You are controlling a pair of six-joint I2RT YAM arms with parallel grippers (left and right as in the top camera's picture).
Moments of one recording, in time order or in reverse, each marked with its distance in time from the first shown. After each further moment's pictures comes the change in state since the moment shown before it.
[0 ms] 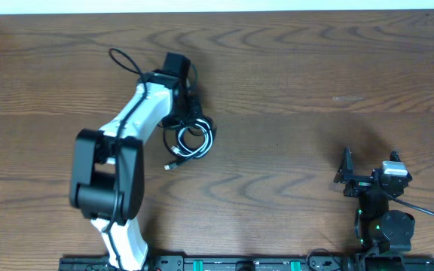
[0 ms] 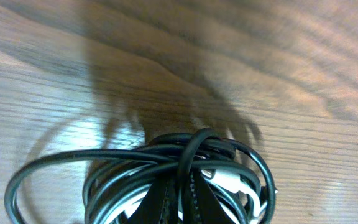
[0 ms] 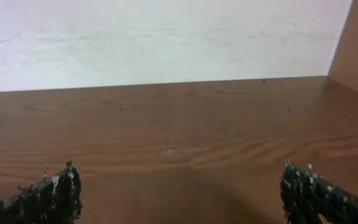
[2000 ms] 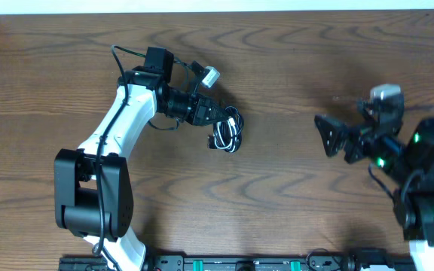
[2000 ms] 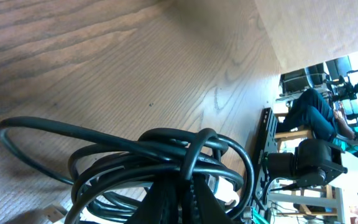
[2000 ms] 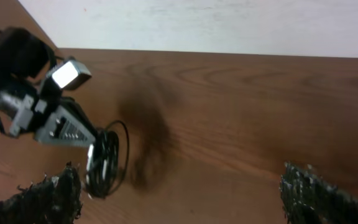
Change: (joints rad) left arm 0.052 -0.107 -0.011 -0.056 0.879 0.753; right arm 0.001 0.859 0.916 -0.441 -0.588 0.050
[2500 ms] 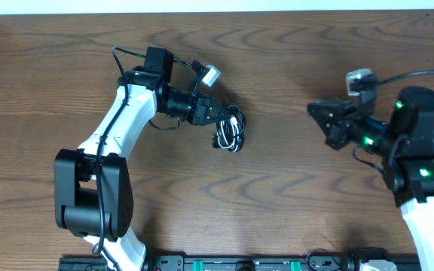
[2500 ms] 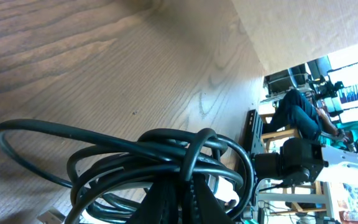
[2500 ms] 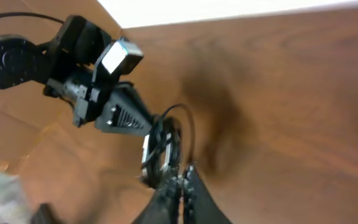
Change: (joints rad) left arm 0.000 0.000 0.000 0.006 0.072 0.018; right arm 0.040 0.192 0.026 0.050 -0.257 0.122
